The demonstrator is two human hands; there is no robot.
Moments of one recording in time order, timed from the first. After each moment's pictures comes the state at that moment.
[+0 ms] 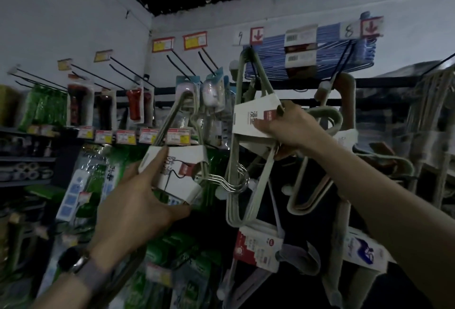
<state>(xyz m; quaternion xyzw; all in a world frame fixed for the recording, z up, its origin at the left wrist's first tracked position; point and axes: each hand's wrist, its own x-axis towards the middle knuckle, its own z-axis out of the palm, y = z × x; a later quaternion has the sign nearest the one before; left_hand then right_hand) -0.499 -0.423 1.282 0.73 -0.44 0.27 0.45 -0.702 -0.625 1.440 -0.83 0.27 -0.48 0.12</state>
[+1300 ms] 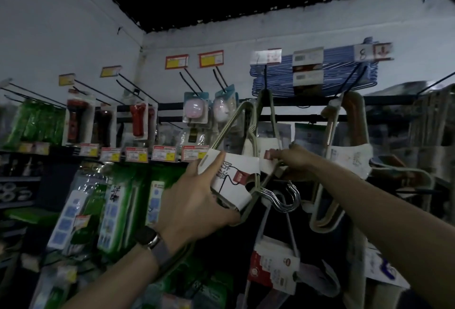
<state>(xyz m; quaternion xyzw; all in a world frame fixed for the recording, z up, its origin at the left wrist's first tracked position) -0.476 -0.460 1.315 0.65 -0.58 0.26 0.42 -0.650 -0.663 1.423 -0.77 0.32 -0.43 0.34</state>
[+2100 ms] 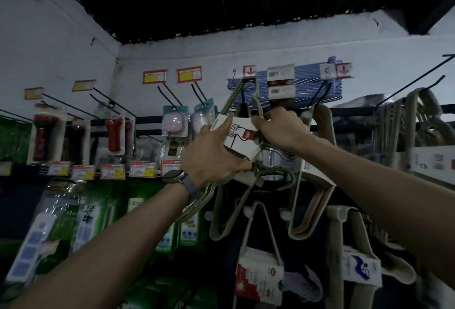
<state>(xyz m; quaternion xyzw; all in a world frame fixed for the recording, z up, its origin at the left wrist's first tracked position) -0.505 -0.511 1.423 0.58 -0.60 0.30 0.46 -0.680 -0.573 1.482 -0.78 0.35 -0.52 -0.06</state>
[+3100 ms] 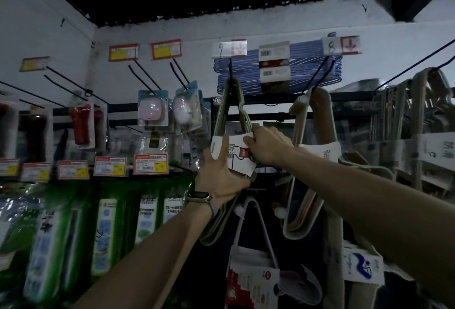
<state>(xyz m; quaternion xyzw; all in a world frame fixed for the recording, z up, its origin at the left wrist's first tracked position) -0.490 -0.663 1.376 0.58 -0.60 0.25 0.49 -0.644 -0.688 1.464 -0.80 0.43 -0.41 -0.14</state>
